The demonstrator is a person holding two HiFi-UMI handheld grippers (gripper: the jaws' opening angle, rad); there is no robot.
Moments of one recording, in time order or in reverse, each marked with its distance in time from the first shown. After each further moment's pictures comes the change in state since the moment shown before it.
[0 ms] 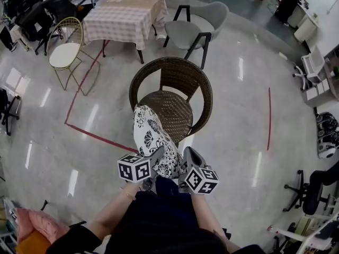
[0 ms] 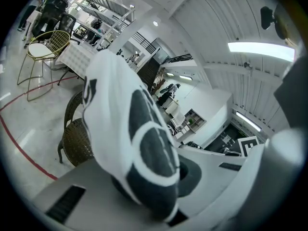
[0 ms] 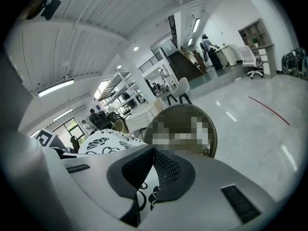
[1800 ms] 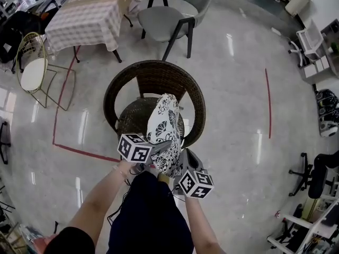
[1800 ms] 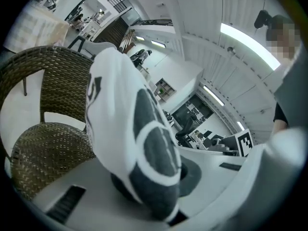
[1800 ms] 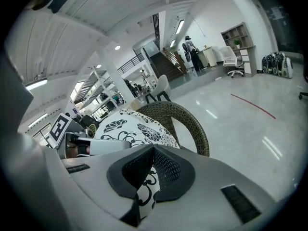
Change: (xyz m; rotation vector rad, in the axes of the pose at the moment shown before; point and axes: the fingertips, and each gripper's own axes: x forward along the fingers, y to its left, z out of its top) left arm 0.187 0.039 0.037 0.193 0.438 -0.413; right arm 0.109 -0.097 0.014 0.089 -0.020 -0.230
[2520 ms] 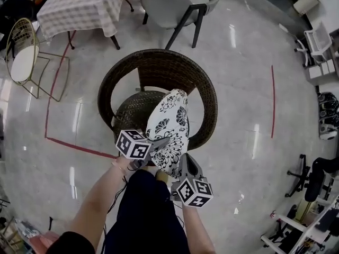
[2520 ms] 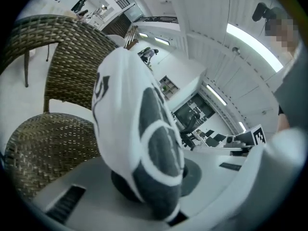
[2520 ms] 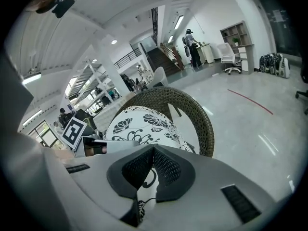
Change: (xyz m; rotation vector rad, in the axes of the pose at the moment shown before) left arm 0.019 0.086 -0.029 -0.026 0.029 -0.001; right arm 0.033 -0.008 -0.043 0.000 0.045 -0.056
